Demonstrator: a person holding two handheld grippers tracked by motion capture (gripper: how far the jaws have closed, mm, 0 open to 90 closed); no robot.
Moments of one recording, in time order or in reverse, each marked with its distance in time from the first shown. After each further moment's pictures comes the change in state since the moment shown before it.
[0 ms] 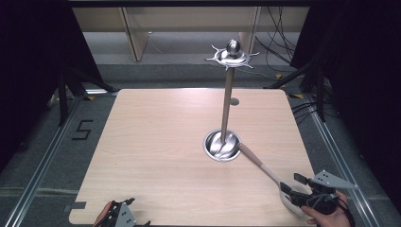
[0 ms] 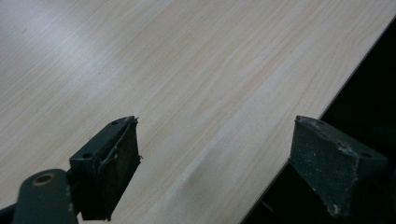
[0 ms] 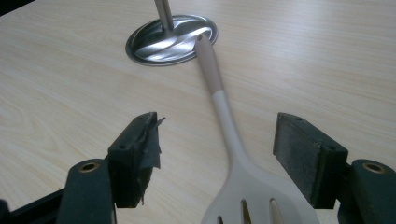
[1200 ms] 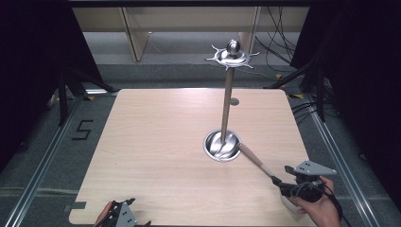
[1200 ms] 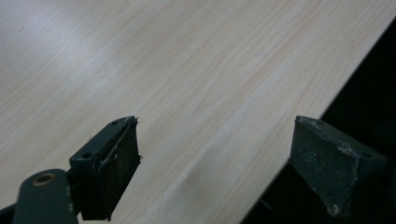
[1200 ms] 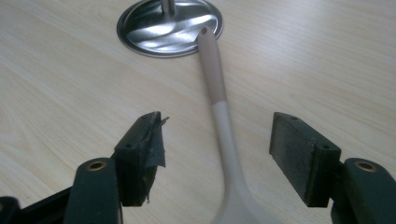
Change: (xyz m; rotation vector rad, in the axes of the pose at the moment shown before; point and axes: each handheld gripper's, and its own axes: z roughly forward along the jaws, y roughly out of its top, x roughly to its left) left arm -0.003 0.000 0.003 -0.014 0.002 -0.043; right arm 0.011 0.029 0.028 0.118 -0.042 -0.115
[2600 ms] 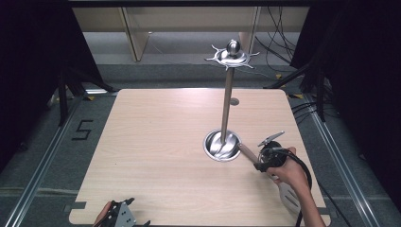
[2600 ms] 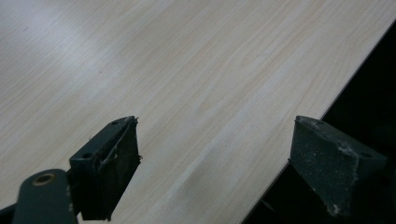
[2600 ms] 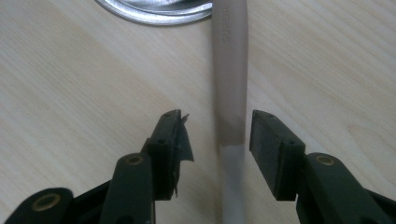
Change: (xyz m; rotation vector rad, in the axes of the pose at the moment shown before) left arm 0.003 0.000 -0.003 0.011 0.004 0.023; right arm -0.003 0.069 0.096 0.451 0.040 -0.064
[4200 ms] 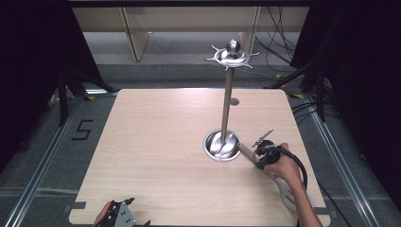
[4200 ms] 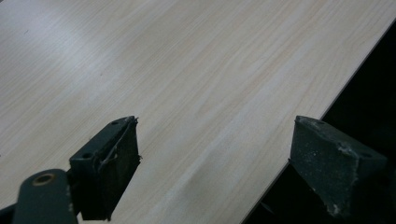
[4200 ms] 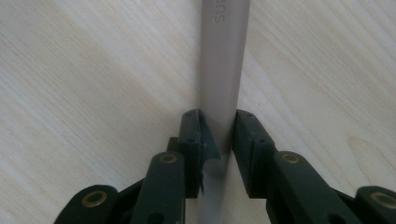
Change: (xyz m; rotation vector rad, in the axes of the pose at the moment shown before) left arm 0.001 0.001 -0.003 0.006 -0.012 0.010; right arm -0.006 0.012 0.020 0.122 -0.035 -0.108
